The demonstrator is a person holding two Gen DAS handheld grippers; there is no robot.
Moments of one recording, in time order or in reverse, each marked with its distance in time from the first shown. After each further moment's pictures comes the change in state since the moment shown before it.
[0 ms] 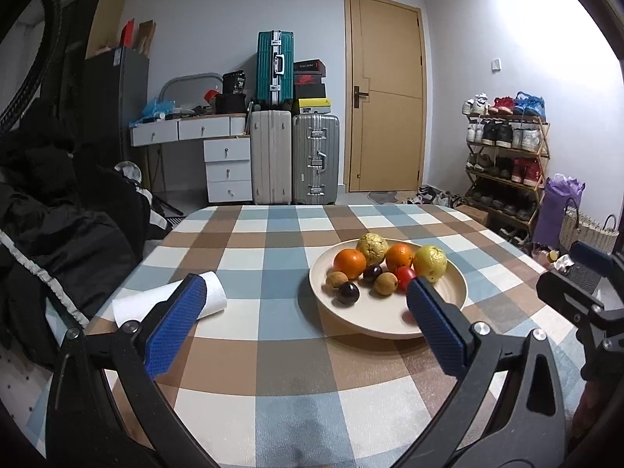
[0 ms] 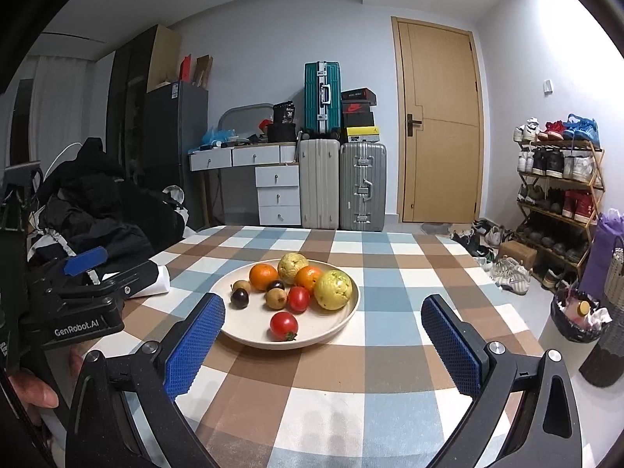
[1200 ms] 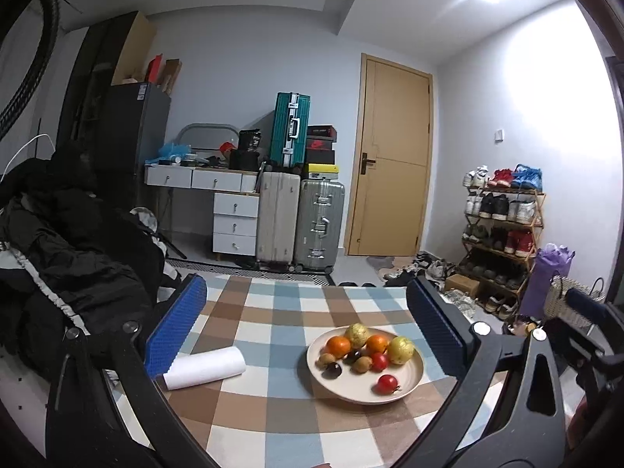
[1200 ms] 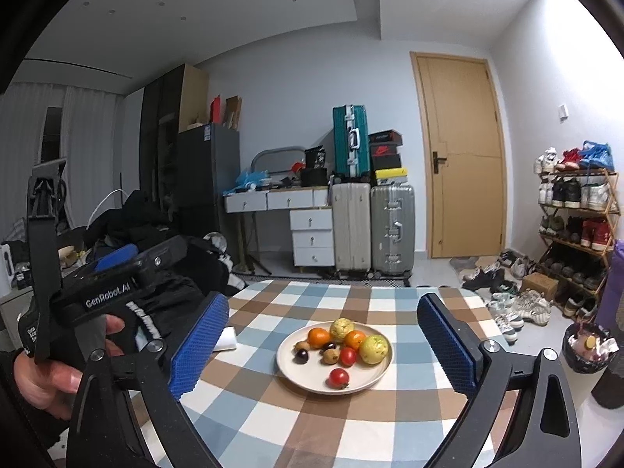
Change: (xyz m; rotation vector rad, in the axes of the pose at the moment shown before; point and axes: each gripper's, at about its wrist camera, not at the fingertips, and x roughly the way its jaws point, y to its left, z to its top) left arm -0.160 0.024 0.094 -0.109 -0.213 -0.001; right arm -0.106 0.028 0.078 0.015 -0.153 0.108
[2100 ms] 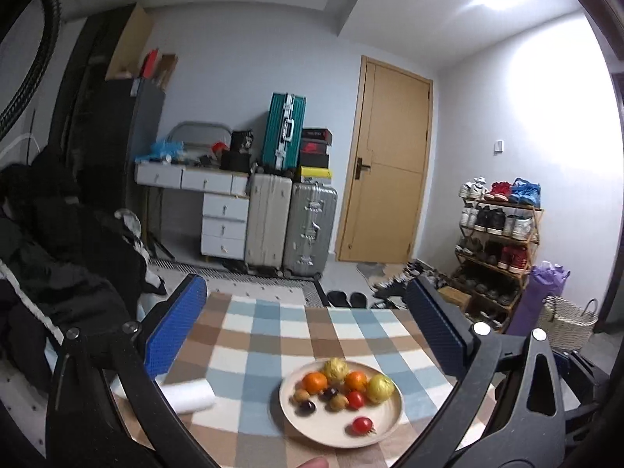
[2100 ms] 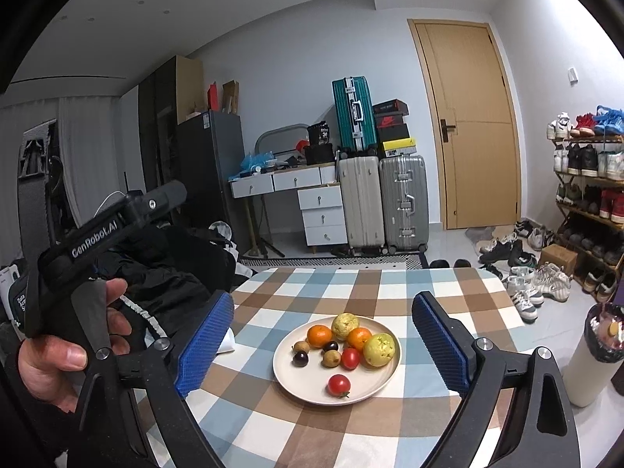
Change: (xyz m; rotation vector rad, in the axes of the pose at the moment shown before) left arm 0.041 -0.019 0.061 -0.058 0.009 -0.042; right arm 0.054 -0.037 0.021 0.077 0.113 0.074
